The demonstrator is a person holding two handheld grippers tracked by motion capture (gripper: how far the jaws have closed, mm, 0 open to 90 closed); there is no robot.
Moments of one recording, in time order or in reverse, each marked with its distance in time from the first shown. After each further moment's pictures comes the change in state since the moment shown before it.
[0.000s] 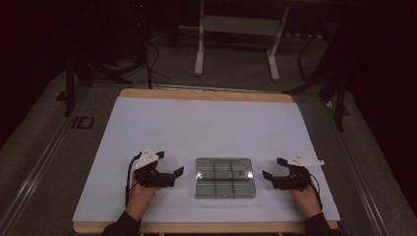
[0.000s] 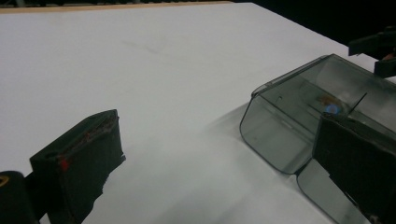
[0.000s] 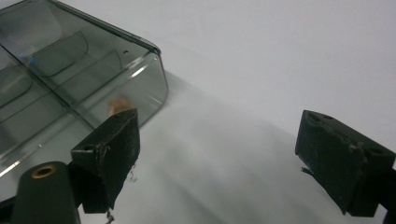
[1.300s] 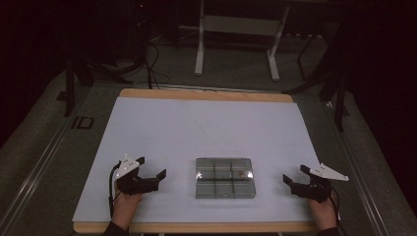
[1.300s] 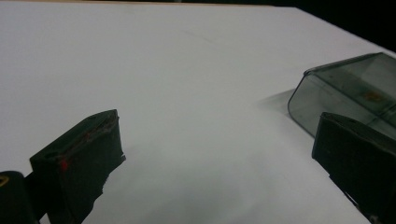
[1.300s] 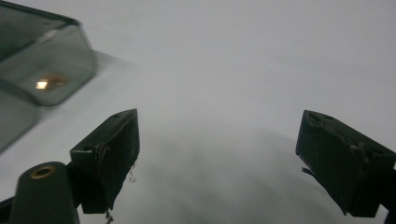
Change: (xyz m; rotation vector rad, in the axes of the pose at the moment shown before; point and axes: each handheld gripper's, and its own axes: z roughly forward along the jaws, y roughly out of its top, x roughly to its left) left arm 0.017 -0.026 -0.035 -0.026 0.152 -0.049; right arm -0.020 -0.037 -0.046 -0.048 -0.224 0.073
